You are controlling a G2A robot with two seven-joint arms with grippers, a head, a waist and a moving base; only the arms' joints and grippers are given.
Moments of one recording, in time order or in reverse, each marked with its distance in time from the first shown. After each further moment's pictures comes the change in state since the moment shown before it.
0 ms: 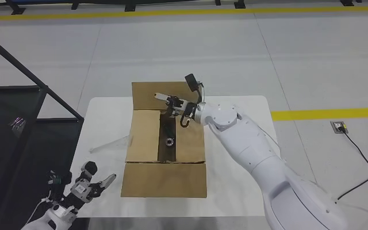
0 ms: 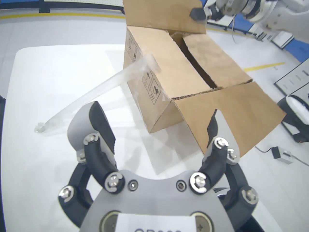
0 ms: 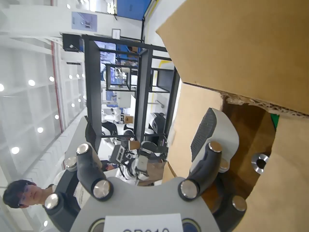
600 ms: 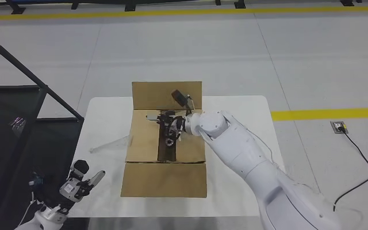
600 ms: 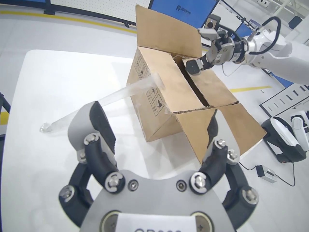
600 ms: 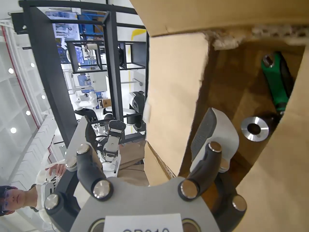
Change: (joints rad) left arm 0.019 0.001 -0.041 -0.030 -0.117 0.021 -0.029; right arm -0.052 -0.030 -0.053 -0.057 -0.107 0.207 0.085
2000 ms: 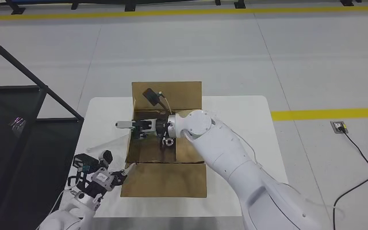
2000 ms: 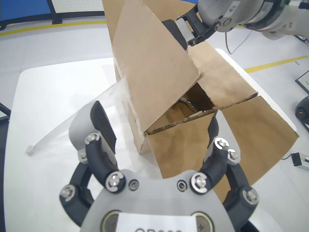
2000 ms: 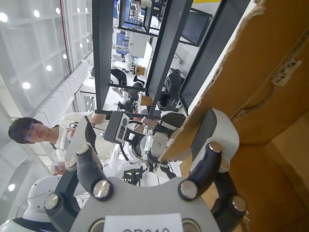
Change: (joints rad) left arm -0.104 -0.033 0.243 -0.161 0.324 0.349 -0.040; right arm 0.046 -0.157 0.083 0.111 0.083 -0.392 0.208
